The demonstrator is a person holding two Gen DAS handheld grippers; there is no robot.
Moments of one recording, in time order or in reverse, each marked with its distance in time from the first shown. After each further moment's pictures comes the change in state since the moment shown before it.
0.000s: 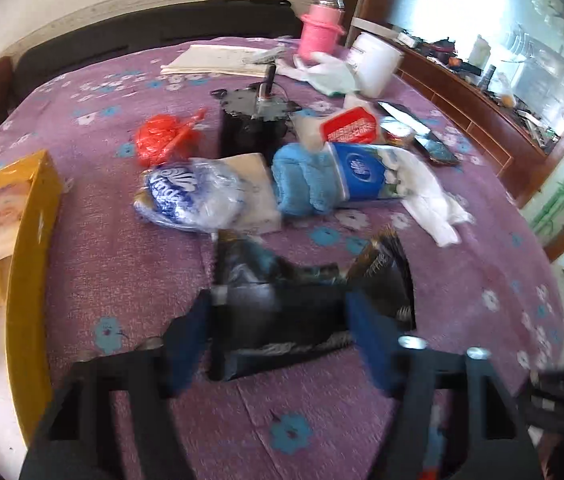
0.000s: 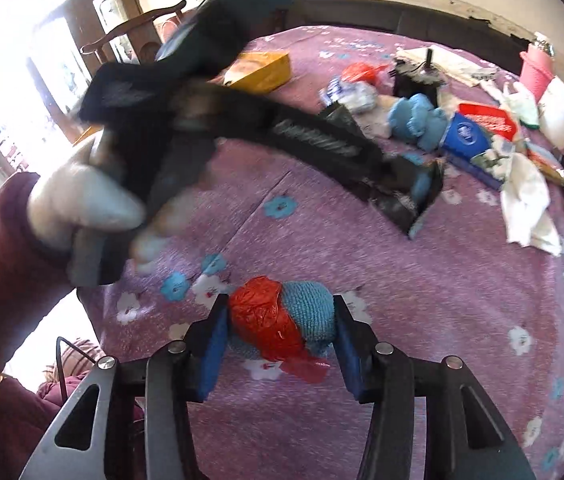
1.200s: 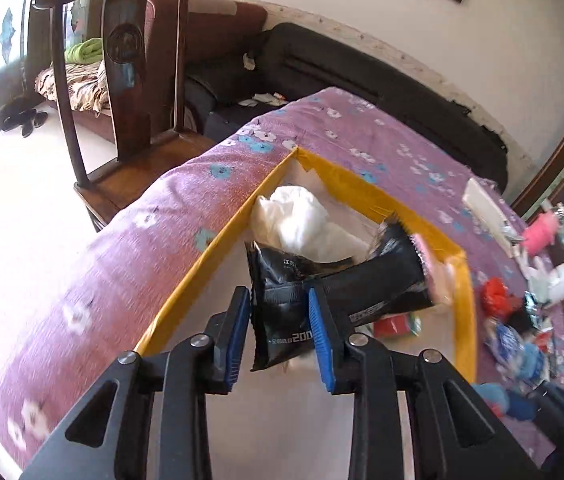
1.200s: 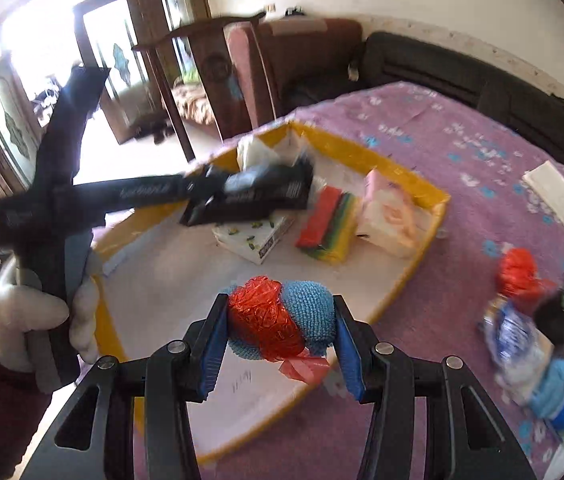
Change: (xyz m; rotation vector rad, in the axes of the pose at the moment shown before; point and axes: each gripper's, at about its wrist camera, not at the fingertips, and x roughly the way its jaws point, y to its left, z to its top) left arm -0.129 0.270 -0.063 -0.691 -0.211 0.380; right arm 0.104 0.127 0.194 -0.211 -0.052 0.102
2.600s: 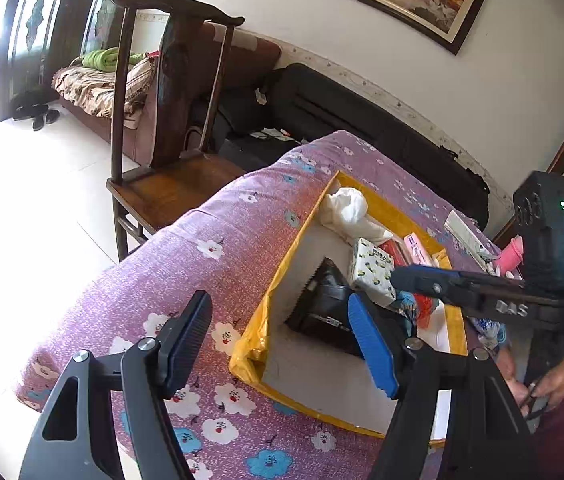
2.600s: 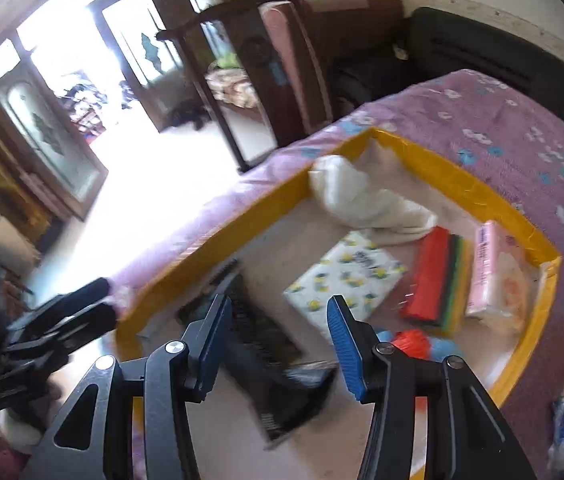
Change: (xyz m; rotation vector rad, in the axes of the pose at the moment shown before) left arm -0.108 0.100 -0.070 -0.087 -0.163 -0.085; right arm 0.056 0.037 0.069 0.001 0.061 0.226
